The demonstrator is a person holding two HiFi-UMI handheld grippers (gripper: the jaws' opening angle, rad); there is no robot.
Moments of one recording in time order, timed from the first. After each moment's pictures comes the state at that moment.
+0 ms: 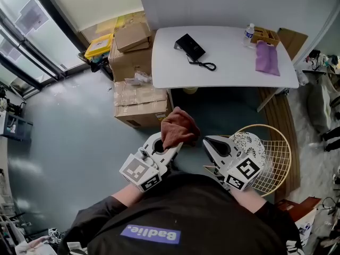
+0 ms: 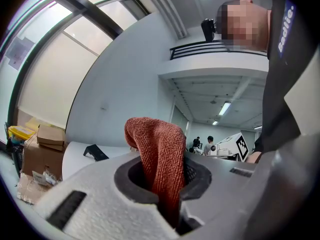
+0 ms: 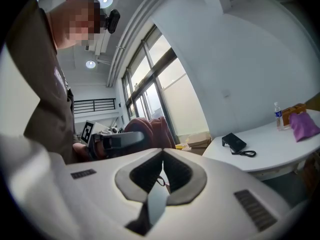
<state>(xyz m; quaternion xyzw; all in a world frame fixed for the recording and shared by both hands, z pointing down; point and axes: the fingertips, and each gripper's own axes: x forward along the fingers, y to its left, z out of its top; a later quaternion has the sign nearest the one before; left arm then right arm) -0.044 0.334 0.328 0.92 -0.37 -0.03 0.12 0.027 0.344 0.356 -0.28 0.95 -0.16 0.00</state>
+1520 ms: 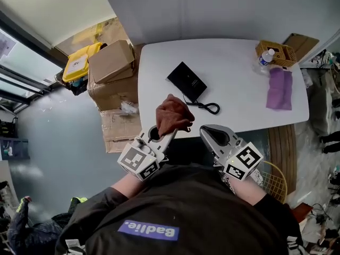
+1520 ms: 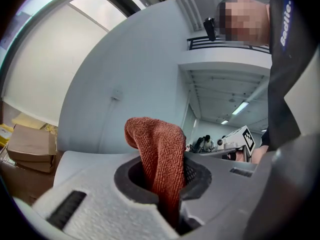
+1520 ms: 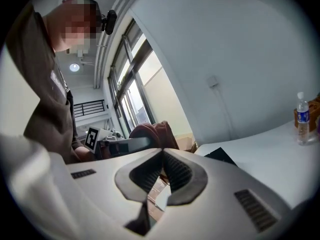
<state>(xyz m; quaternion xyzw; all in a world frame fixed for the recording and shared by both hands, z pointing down) -0.082 -0.067 0.368 0.91 -0.38 -0.01 0.15 -0.004 -0.044 0.377 -0.29 0.94 -0.20 -0.01</state>
